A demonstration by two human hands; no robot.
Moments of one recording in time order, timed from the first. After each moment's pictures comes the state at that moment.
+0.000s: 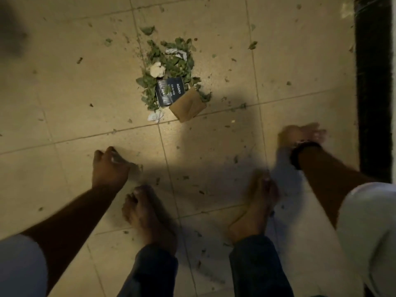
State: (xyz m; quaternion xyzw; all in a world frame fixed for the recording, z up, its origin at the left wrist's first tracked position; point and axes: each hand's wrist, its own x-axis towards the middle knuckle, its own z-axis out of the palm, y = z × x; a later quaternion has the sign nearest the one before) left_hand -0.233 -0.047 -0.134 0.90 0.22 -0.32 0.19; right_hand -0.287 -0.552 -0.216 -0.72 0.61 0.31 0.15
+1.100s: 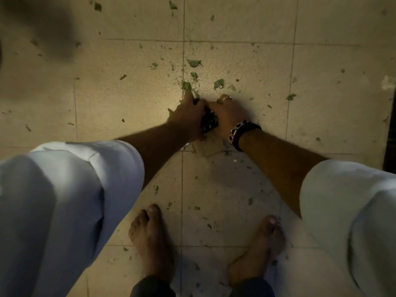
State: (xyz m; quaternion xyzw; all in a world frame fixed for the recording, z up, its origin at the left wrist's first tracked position) left_hand -0.060 -0.187 -0.132 0.91 -0.12 -0.38 0.13; right_hand -0.072 -0.334 -0.150 -0.94 -0.07 0.29 0.19
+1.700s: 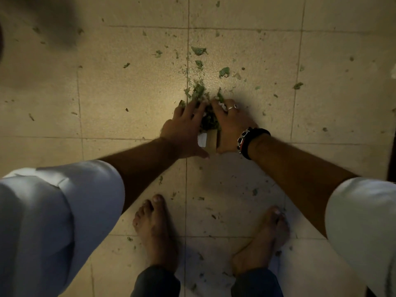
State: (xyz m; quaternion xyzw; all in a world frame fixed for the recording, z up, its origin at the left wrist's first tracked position) left_hand -0.116 -0.157 -0.129 0.91 -0.17 -0.36 0.06; right_hand -0.115 -0.332 -0.150 -0.92 -0.11 0.38 0.09
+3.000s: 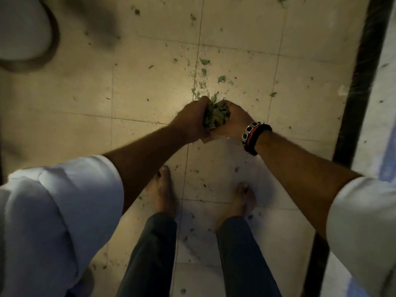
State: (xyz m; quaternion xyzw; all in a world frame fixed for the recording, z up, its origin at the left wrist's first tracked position) left_hand -0.125 -0.162 0.037 0.88 -0.07 -0.35 0.31; right_hand -0.124 -0.320 0.042 -0.74 0.14 0.42 0.50
